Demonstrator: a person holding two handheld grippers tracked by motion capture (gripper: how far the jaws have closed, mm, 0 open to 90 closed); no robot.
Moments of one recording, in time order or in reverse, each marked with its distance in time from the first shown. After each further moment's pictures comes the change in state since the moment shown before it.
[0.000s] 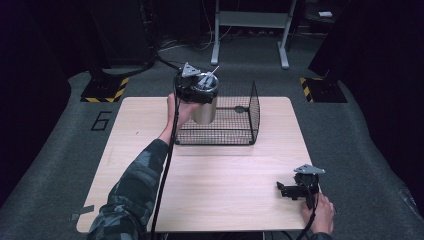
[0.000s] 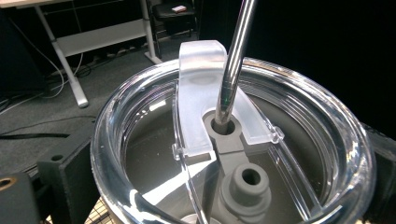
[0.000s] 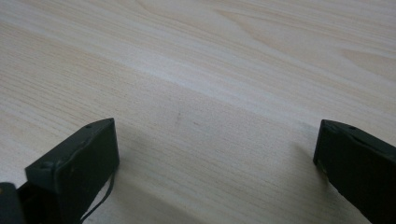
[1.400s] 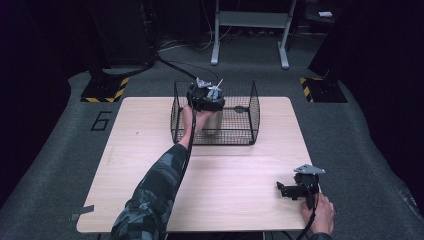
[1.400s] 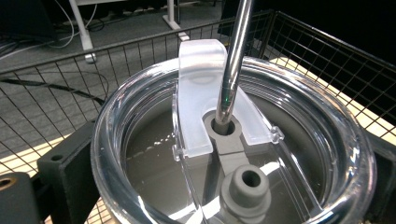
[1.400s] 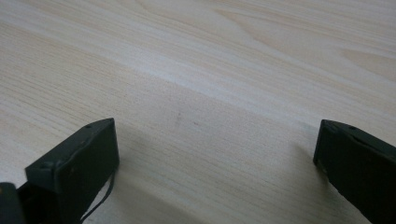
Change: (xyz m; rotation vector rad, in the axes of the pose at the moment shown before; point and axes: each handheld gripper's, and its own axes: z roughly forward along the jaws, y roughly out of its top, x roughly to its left) left arm -0.003 -0.052 0.074 0.112 0.087 -0.119; right arm 0.000 0.000 0.000 -0.005 -0.003 -0.001
